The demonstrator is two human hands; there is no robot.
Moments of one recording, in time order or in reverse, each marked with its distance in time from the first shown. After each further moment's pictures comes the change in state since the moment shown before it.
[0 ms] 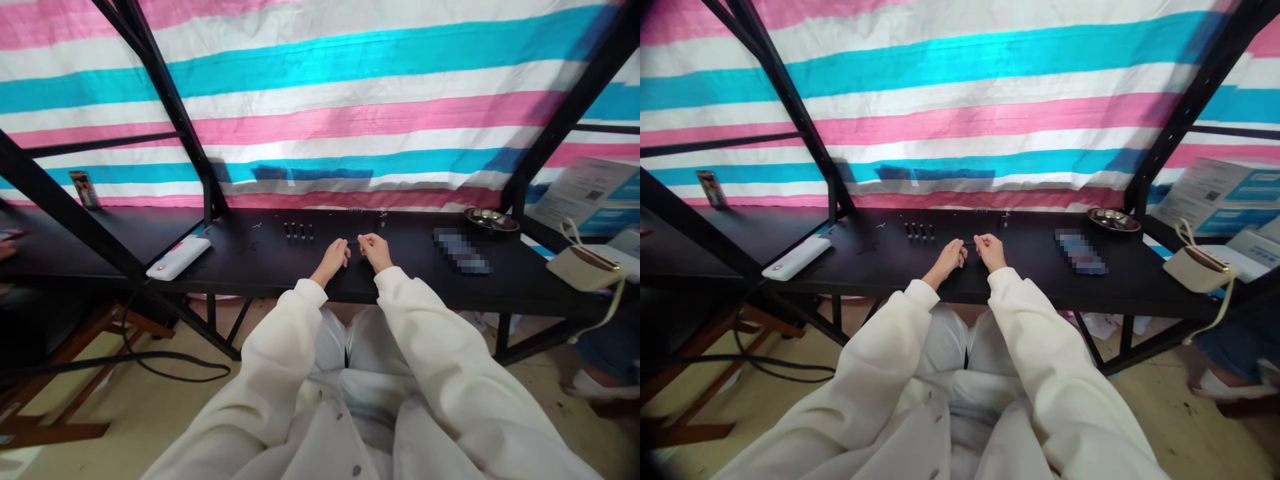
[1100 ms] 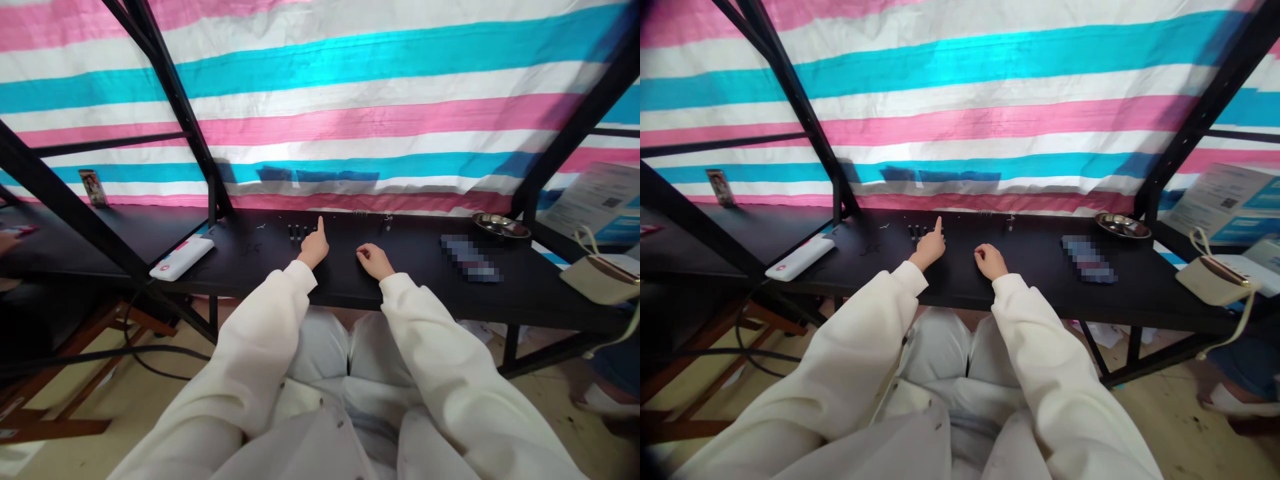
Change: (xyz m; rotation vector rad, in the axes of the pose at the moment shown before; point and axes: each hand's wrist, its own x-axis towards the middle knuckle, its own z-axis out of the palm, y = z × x) left_hand 0.022 0.037 -0.060 0.987 0.174 -0.126; right_hand -0.003 0.008 -0.003 -0.718 -0.193 -0.222
